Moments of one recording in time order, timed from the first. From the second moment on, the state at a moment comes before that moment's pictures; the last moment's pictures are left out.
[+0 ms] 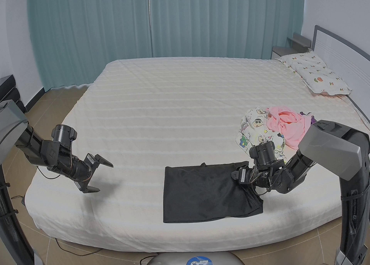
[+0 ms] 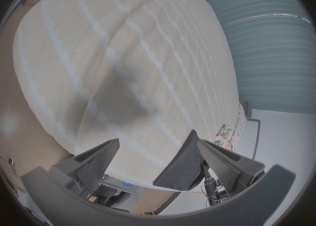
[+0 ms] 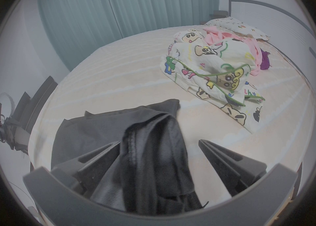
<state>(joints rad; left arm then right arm) 0.07 2.09 -0.98 -0.09 -0.44 -0.92 0.37 2.39 -1.04 -0.59 -0.21 0.40</state>
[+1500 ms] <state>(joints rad) 0.07 2.09 -0.98 -0.09 -0.44 -0.92 0.17 2.27 -0.57 -0.98 0.33 0.49</state>
